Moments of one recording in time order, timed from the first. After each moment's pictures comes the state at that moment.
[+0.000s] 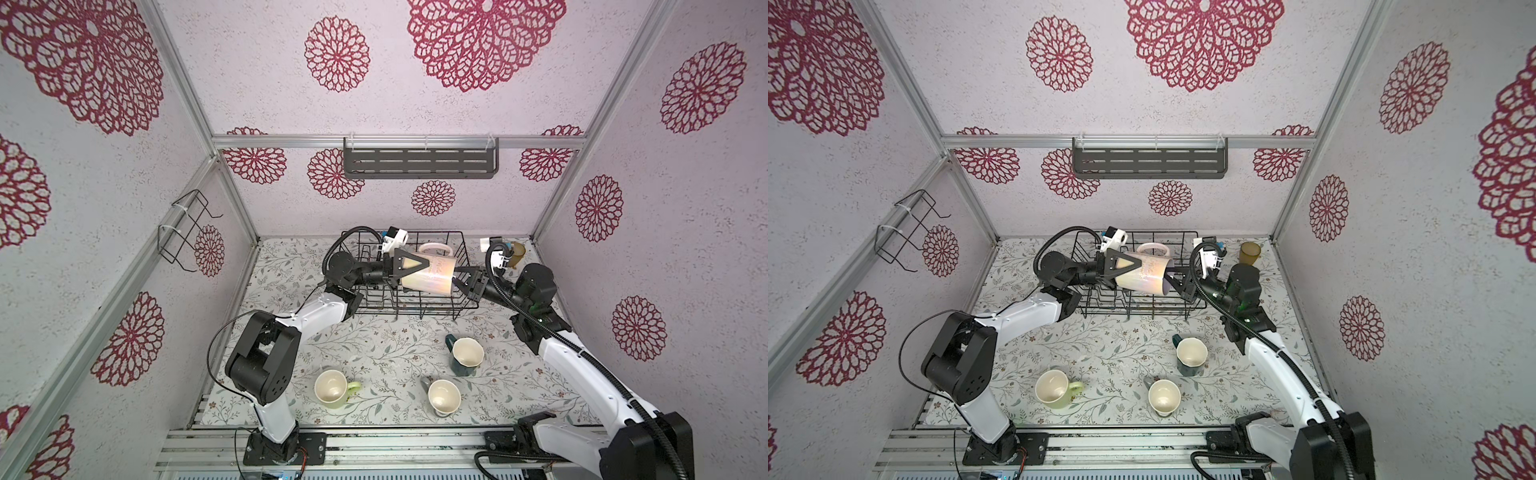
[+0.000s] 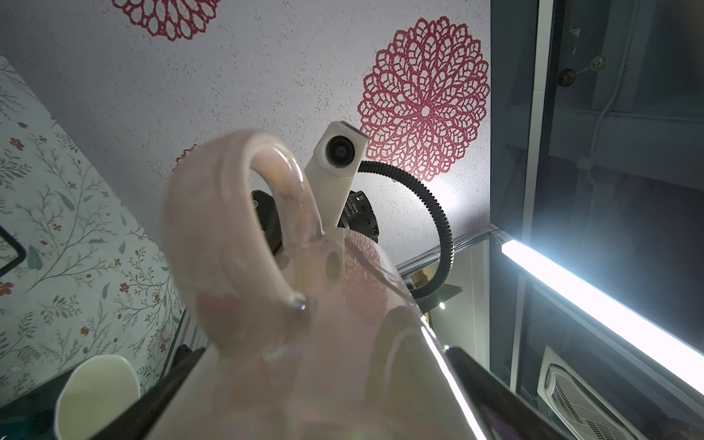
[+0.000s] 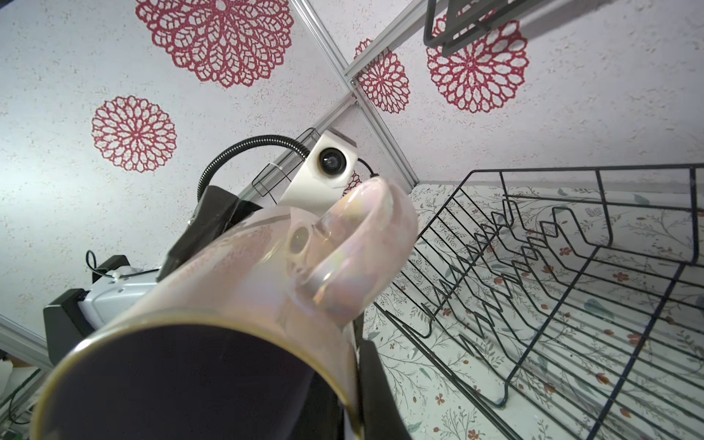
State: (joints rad) left arm -0.52 1.77 1.15 1.13 1.09 -1.67; right arm 0.28 1.13 0.85 0.32 -0.81 0.64
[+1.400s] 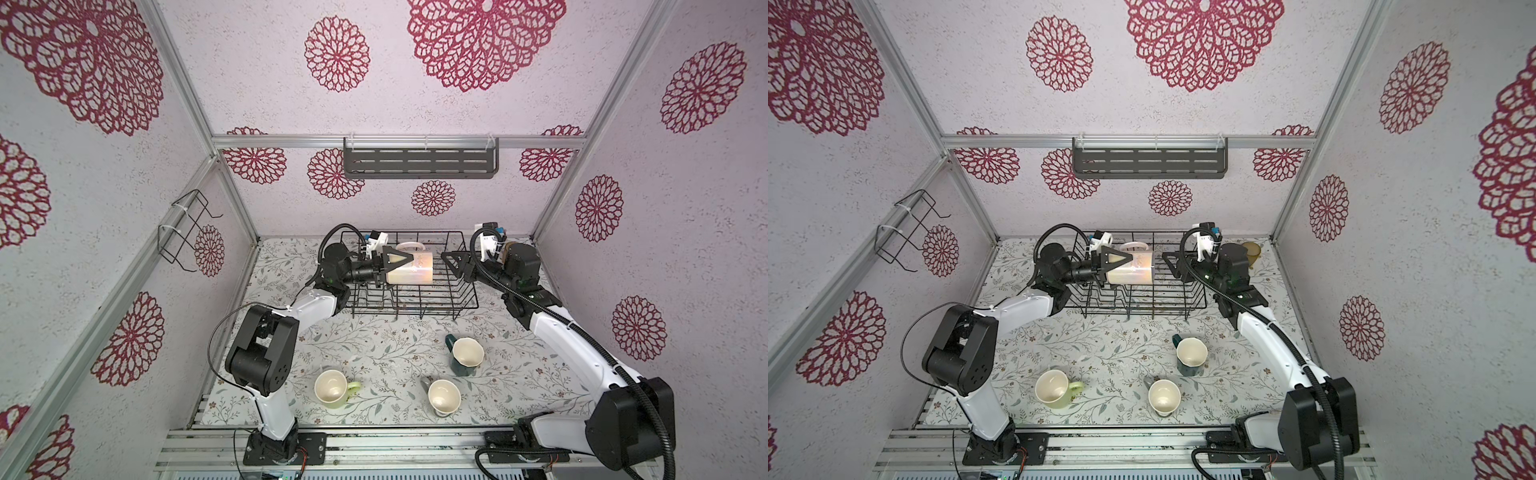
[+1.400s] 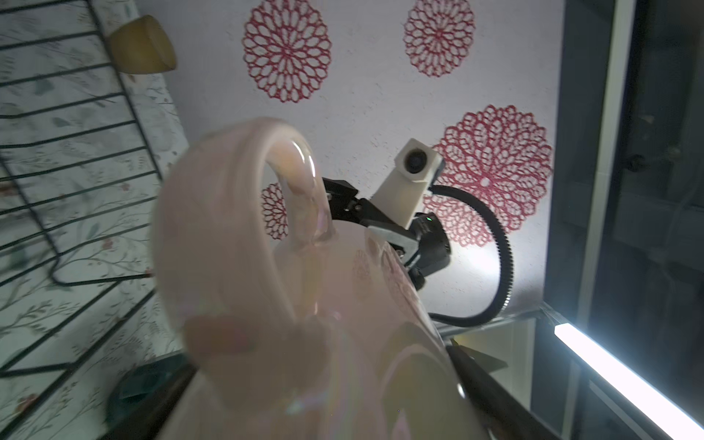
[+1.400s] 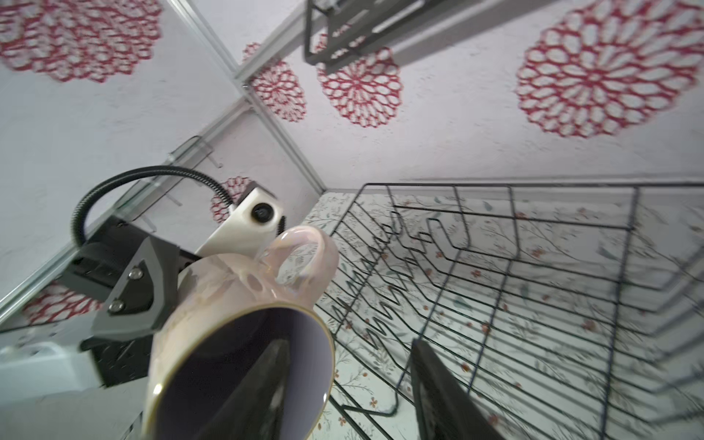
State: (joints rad) left arm -0.39 1.80 1.14 0.71 1.04 -1.39; right arm 0.27 1.30 1.04 0.04 -0.48 0.46
